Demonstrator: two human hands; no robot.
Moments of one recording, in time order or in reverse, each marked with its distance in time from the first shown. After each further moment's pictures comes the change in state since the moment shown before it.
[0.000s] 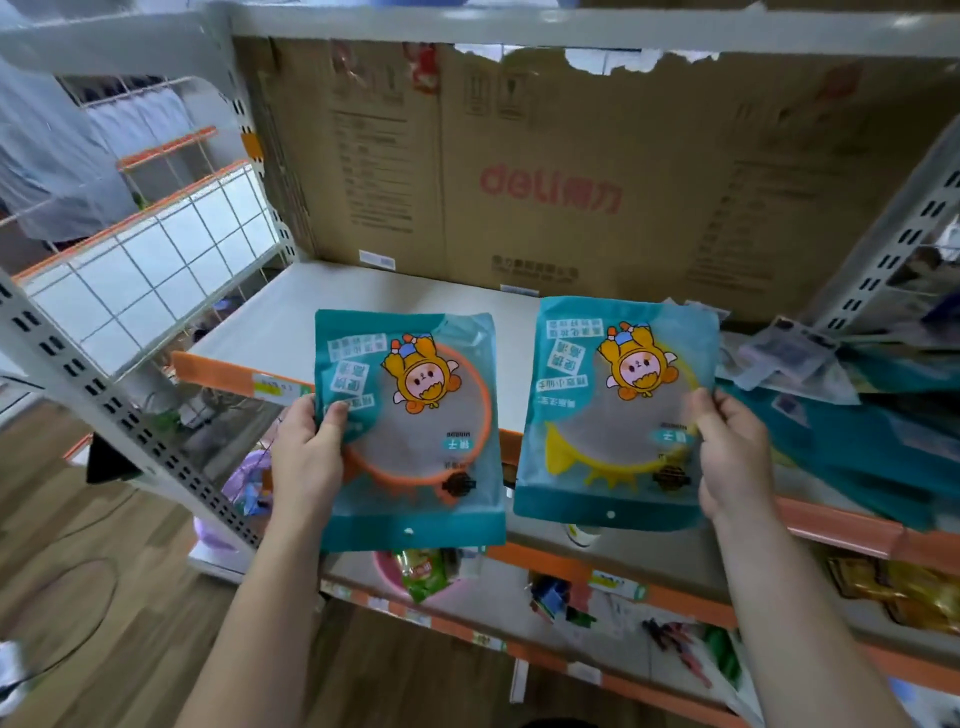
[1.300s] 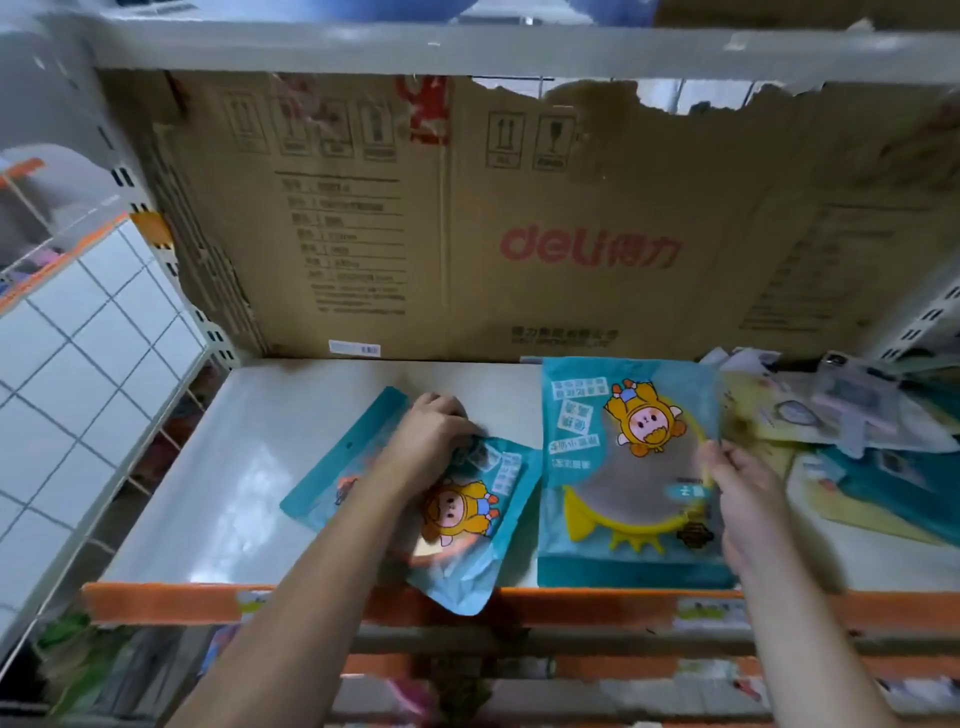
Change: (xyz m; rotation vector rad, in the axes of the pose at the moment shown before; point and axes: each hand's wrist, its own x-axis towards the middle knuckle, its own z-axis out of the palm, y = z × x) left_hand 0.258 -0.011 0.126 0.759 -0.818 0.855; right_hand 0.061 0.030 0.134 0.018 0.248 0.098
